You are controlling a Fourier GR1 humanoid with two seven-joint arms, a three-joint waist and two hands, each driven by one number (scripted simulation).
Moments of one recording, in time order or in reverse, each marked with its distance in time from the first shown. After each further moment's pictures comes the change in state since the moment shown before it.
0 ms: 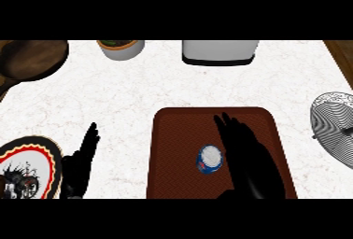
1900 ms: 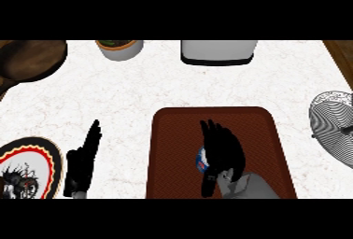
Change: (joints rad) left arm -0.022 -0.055 0.047 0.013 -0.069 -0.026 0.036; right arm 0.016 0.303 -0.158 0.373 0.080 0.261 -0.072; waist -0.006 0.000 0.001
